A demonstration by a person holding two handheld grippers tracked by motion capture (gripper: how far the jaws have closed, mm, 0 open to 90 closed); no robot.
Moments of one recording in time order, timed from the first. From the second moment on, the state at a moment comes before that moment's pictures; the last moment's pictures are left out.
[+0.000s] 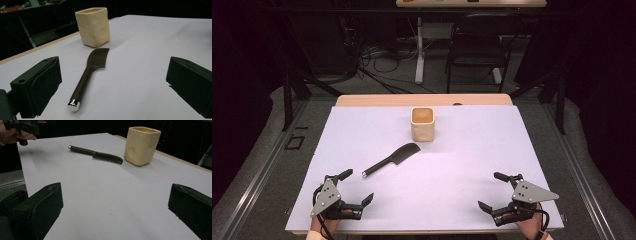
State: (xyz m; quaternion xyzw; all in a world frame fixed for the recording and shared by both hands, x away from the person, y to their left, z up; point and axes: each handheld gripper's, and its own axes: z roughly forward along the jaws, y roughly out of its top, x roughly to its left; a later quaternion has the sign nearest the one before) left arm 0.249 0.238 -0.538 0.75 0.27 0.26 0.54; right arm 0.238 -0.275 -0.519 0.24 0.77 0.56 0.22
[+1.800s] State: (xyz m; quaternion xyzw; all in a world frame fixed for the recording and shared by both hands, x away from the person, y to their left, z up) left arm 0.316 0.211 -0.521 0.80 0.32 0.26 0.43; right arm 0.241 -0.275 -0.523 0.25 0.77 0.54 0.21
